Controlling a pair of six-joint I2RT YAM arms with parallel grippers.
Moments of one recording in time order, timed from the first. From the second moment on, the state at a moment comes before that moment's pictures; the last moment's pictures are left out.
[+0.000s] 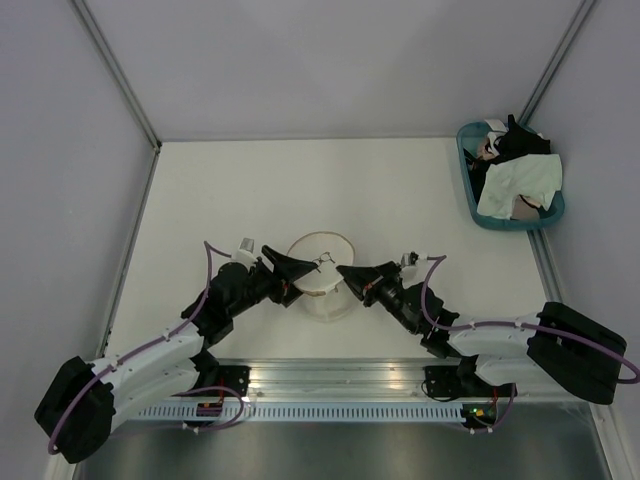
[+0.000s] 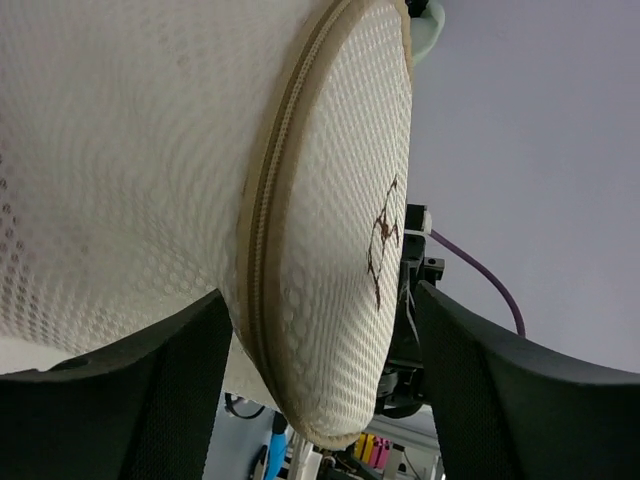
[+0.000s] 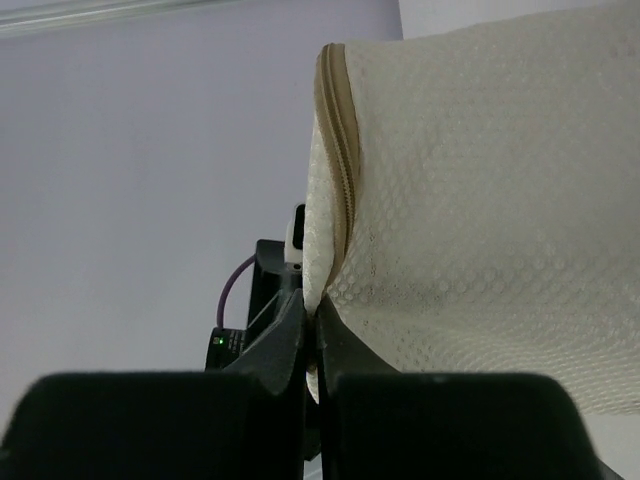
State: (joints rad) left arm -0.68 0.85 0.26 0.31 0.15 -1.53; right arm 1.01 1.19 0.19 0.97 0.32 1.69
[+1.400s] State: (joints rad) left arm -0.68 0.65 0.21 0.15 0.06 -1.55; right arm 1.38 0.94 0.49 -0.01 0.38 0.84
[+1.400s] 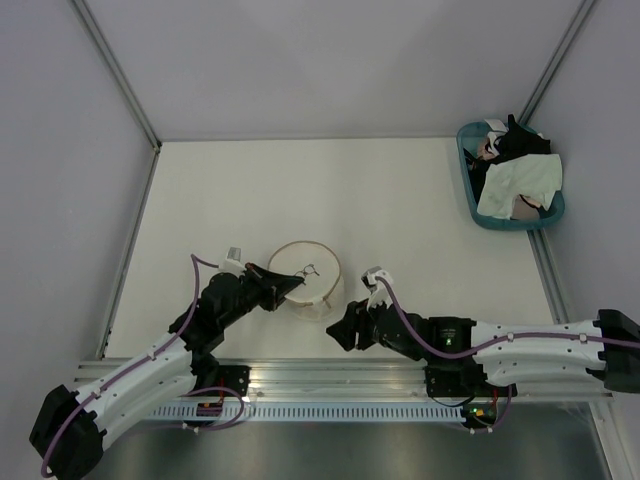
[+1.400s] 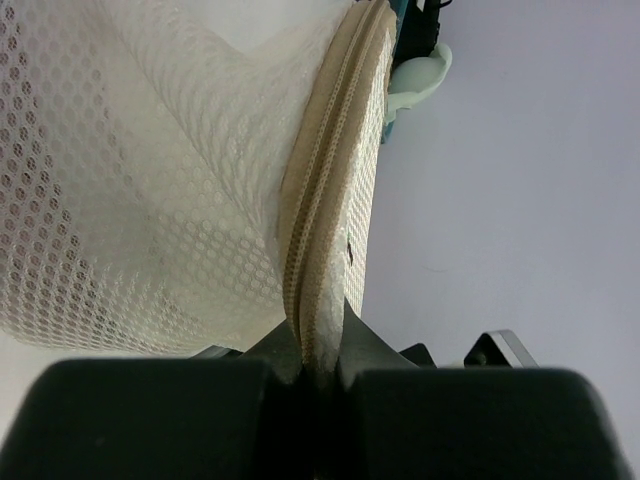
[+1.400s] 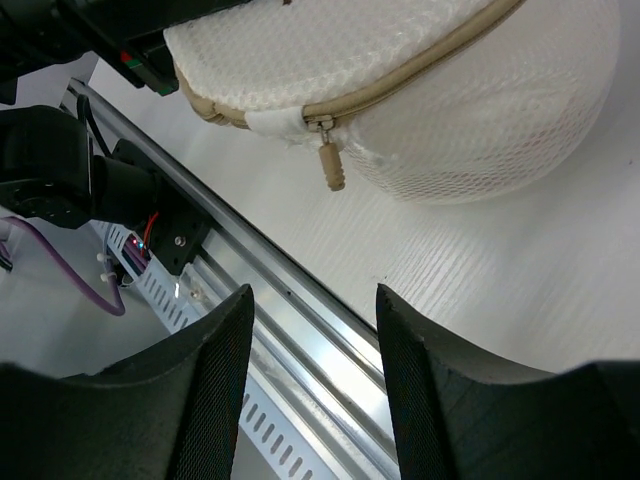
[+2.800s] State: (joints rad) left arm -0.68 0.70 0.28 0.07 0.23 -1.32; right arm 1.33 1.18 0.77 -0.39 0.68 0.66
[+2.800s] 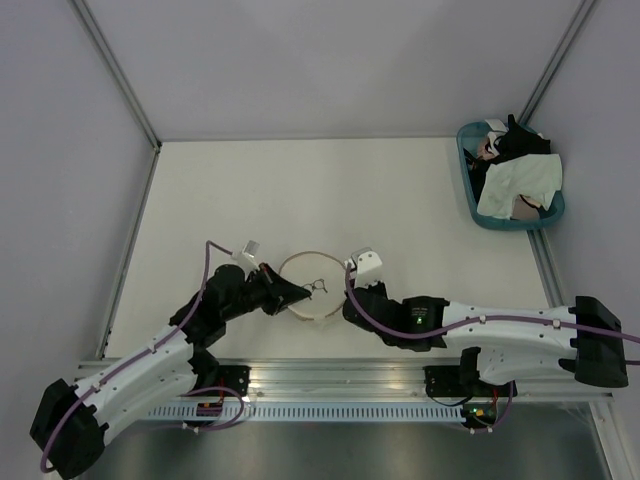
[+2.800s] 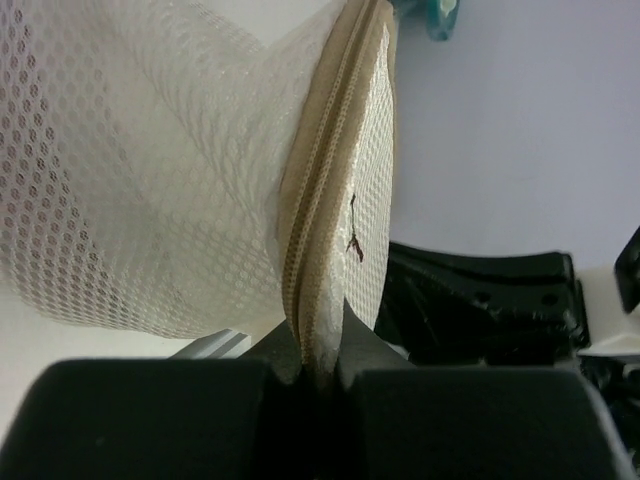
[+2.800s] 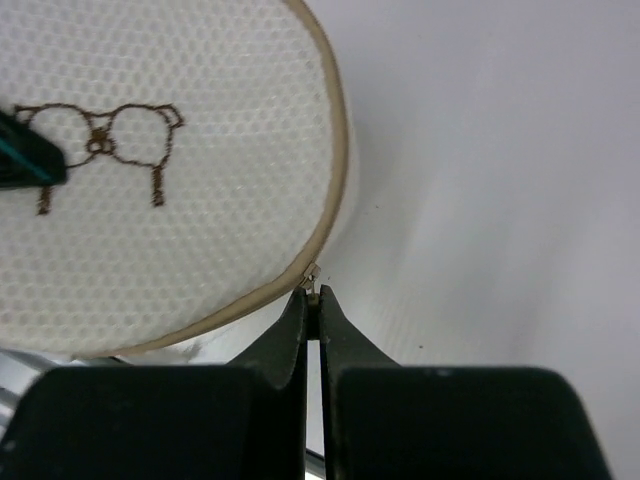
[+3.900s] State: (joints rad) left arm -0.67 1.06 0.82 -0.46 0.20 -0.53; right arm 1.18 1.05 0.80 -0.71 0.76 0.67
